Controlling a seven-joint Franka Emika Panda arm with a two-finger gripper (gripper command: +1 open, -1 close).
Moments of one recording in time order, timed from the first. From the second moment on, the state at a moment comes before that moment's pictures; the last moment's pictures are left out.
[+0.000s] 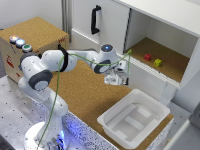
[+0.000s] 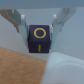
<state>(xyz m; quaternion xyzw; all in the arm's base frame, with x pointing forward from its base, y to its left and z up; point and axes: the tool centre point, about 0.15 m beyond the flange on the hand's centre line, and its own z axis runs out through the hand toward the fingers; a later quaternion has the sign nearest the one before) 0.438 -0.274 0.385 0.96 0.11 0.21 0.12</state>
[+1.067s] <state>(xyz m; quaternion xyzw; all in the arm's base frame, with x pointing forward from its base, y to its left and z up) 0.572 -0.366 0.501 0.93 -0.06 0.33 0.15</state>
